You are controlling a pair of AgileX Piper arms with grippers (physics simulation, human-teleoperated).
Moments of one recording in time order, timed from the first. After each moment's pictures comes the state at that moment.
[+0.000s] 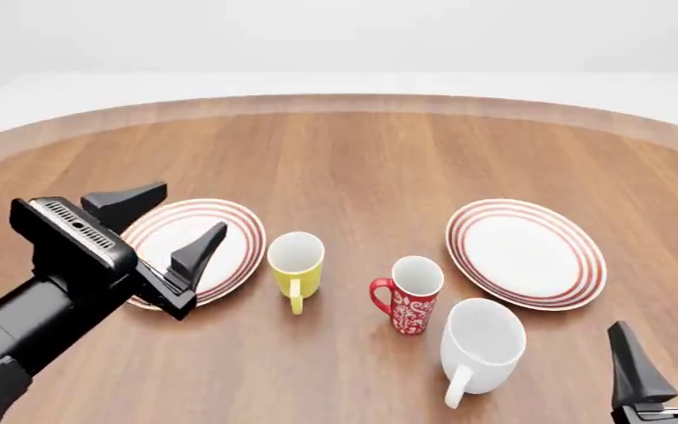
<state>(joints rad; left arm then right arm) -0.50 0.88 -0.49 -0.24 0.28 0.01 0.00 0.00 -0.01 0.00</state>
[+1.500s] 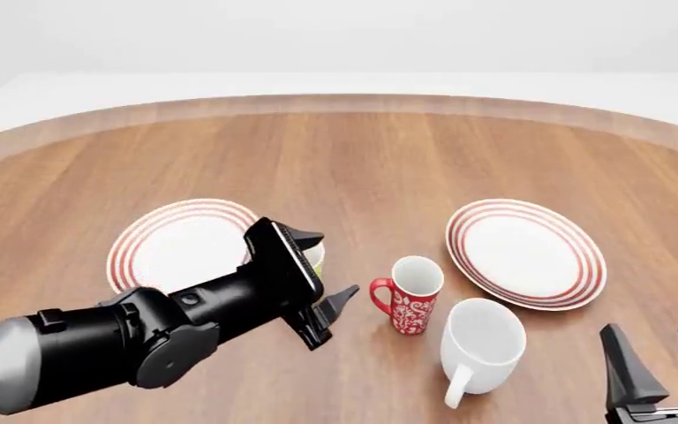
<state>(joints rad) -0.78 1.44 -0.70 -0.26 0.41 0.03 0.02 0.00 -0.01 -0.02</state>
